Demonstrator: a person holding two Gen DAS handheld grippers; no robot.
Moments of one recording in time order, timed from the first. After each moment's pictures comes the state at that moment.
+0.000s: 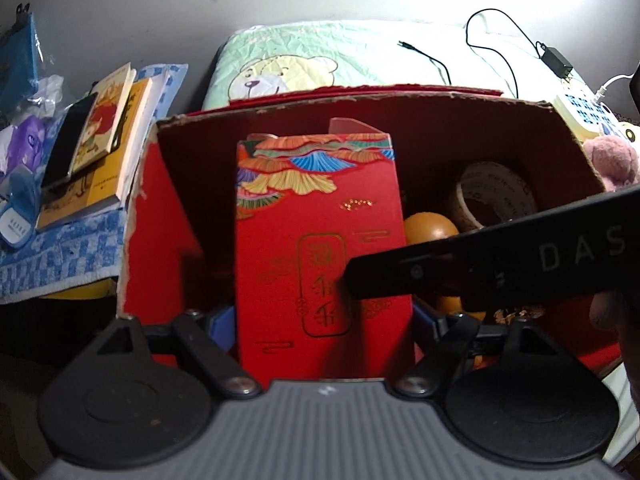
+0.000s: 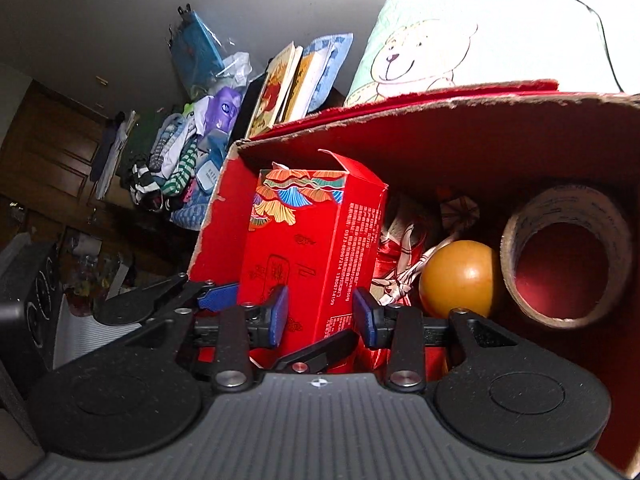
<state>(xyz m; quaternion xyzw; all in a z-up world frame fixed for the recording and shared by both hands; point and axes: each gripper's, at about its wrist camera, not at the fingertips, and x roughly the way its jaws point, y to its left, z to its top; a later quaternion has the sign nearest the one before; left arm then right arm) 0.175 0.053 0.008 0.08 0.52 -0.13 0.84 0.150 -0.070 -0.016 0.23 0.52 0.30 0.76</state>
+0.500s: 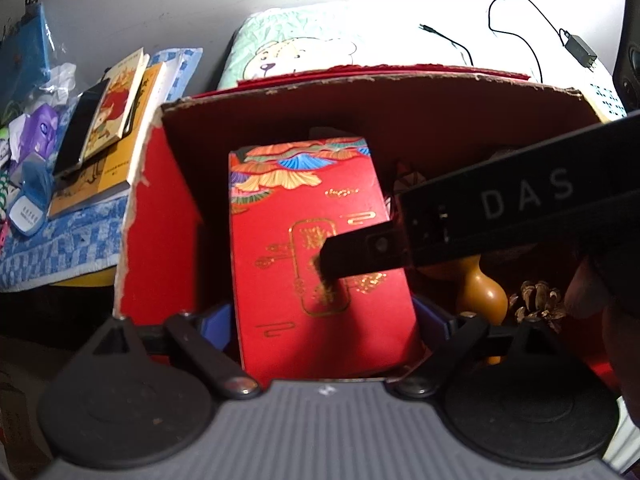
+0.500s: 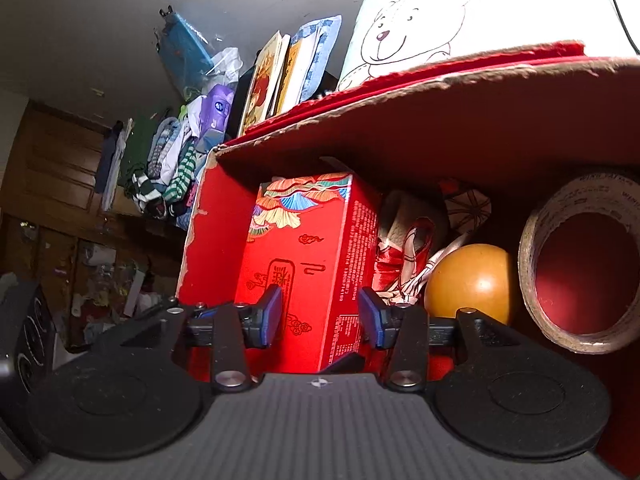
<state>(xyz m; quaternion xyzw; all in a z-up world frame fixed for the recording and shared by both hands) 0.179 0.047 0.000 0.09 0.53 -0.10 0.83 0.170 -0.071 -0.036 0.27 0.55 0.30 0.74</state>
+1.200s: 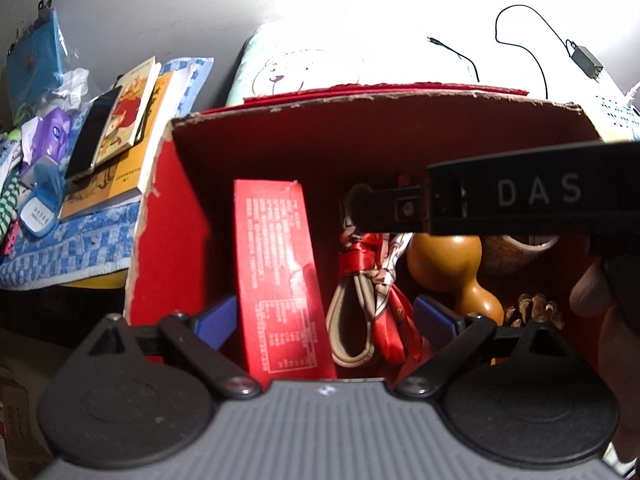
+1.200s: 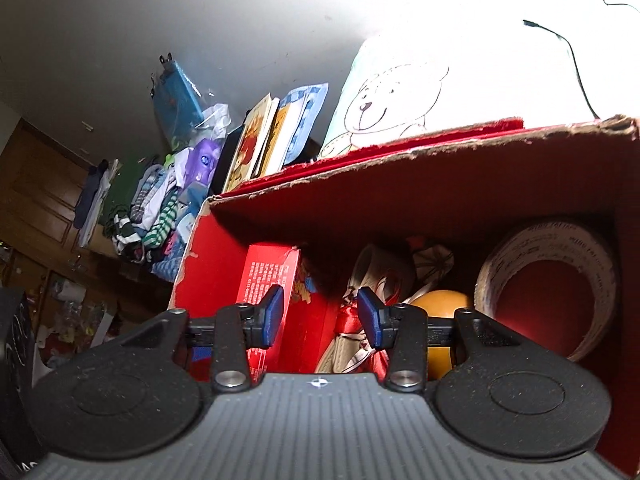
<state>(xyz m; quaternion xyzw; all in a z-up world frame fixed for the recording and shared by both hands) 0.177 0.043 0.007 0.10 0.52 -0.08 0.84 0.158 -0.079 -0.021 0.25 0.47 0.25 0.81</state>
